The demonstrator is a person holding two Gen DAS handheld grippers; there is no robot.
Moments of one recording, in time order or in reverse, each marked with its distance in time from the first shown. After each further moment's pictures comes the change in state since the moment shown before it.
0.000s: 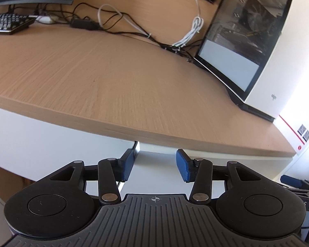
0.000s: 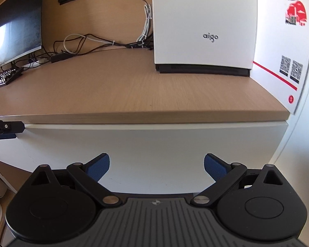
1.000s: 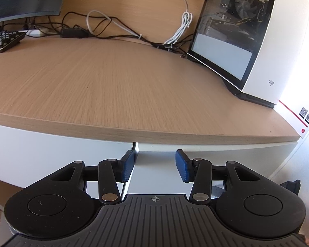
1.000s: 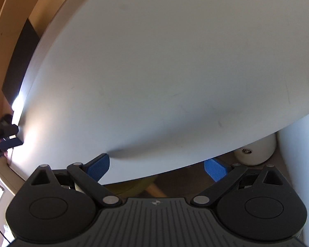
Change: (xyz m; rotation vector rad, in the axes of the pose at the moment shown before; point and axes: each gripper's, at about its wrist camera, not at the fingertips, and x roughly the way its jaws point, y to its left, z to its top) left arm 0.000 -0.009 -0.003 0.106 -0.006 0.016; right arm 0.139 -0.038 -0.106 0.404 0.021 0.491
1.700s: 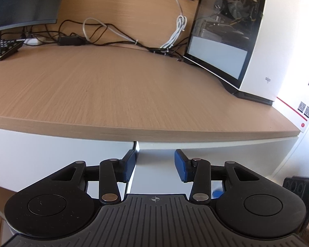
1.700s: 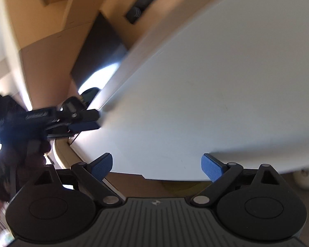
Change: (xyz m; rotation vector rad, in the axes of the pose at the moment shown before) left arm -0.001 -0.001 -0.007 0.042 -0.038 0.000; right arm 0.013 0.030 -0.010 -0.145 0.038 0.363
